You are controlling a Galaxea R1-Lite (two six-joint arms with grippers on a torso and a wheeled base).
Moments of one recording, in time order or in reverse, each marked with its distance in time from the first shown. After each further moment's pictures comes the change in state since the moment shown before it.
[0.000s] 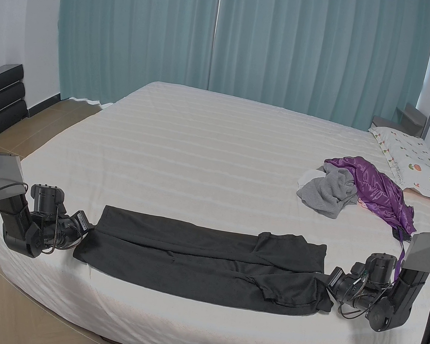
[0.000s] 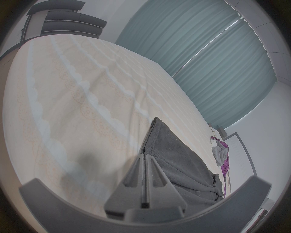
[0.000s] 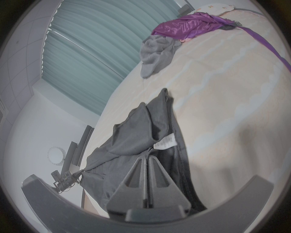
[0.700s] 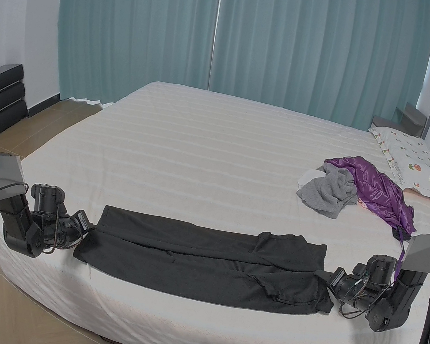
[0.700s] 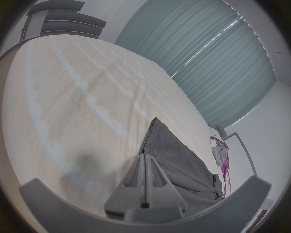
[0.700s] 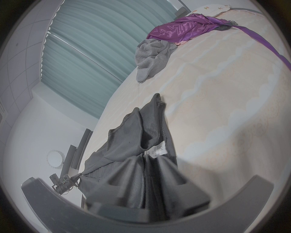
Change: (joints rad) left arm -0.002 0.002 -0.004 -0.001 0.000 0.000; right arm -0.030 0.043 -0.016 -0.041 0.000 0.006
